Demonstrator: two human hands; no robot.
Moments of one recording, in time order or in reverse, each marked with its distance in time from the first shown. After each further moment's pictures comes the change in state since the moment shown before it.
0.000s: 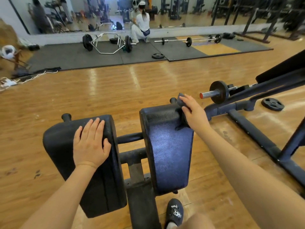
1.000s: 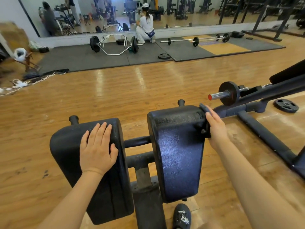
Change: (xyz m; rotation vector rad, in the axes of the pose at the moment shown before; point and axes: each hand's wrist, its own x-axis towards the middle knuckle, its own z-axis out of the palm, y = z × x) left_hand 0.000 -0.001 0.004 0.013 0.025 0.010; right_hand -0.017 0.024 0.006 0.931 0.123 0.584
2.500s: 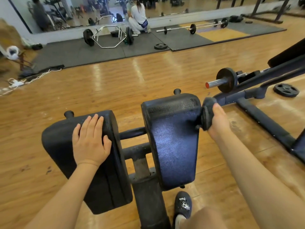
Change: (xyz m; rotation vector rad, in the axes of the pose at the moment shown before) left_hand 0.000 0.003 0.000 0.014 0.015 -0.023; right_hand 0.015 0.028 -0.026 0.248 0.197 0.125
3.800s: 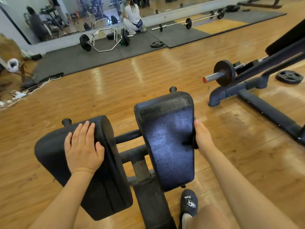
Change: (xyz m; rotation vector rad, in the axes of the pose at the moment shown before) left_hand 0.000 0.004 0.000 0.022 -0.021 -0.012; right_hand -0.044 0.041 -0.012 -0.391 -0.102 -0.014
